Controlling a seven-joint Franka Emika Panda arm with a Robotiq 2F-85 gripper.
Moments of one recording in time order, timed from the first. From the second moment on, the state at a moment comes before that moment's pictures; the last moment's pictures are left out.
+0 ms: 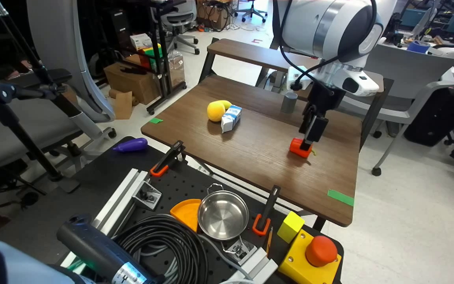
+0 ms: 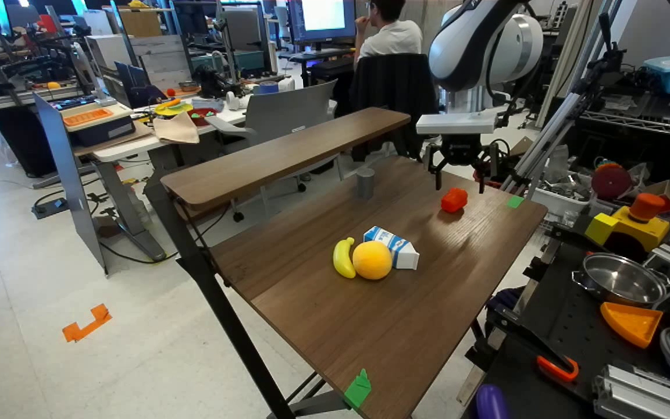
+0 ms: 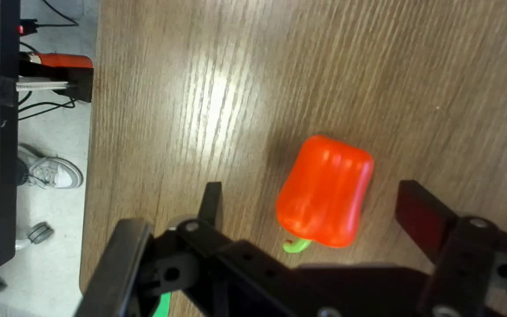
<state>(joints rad) 0.02 0.68 -0.24 -1.88 0.18 2.31 0.98</state>
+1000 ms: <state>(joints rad) 0.00 0.81 -0.23 -1.72 0.18 2.25 0.99</state>
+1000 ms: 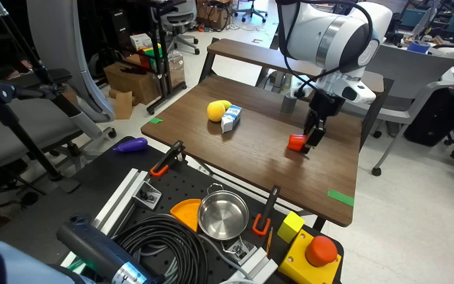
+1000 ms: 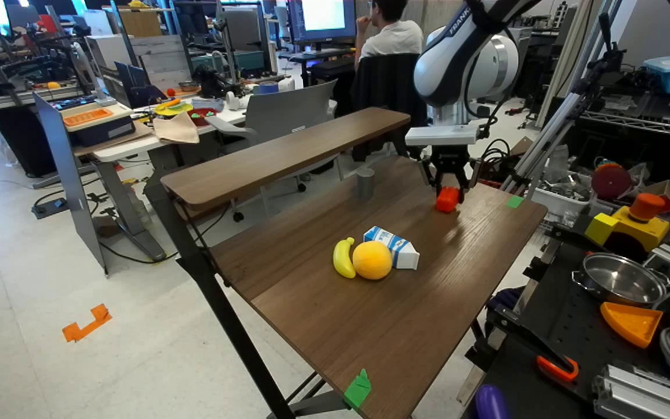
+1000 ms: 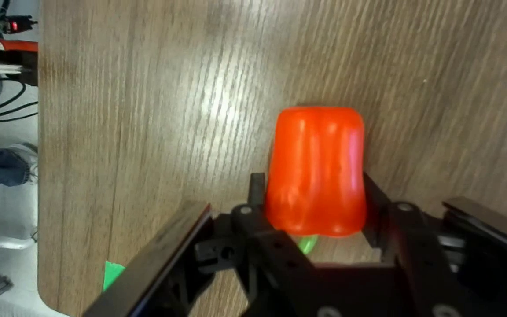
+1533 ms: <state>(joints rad) 0.03 0.73 -0.22 -1.76 0.13 2.23 0.89</state>
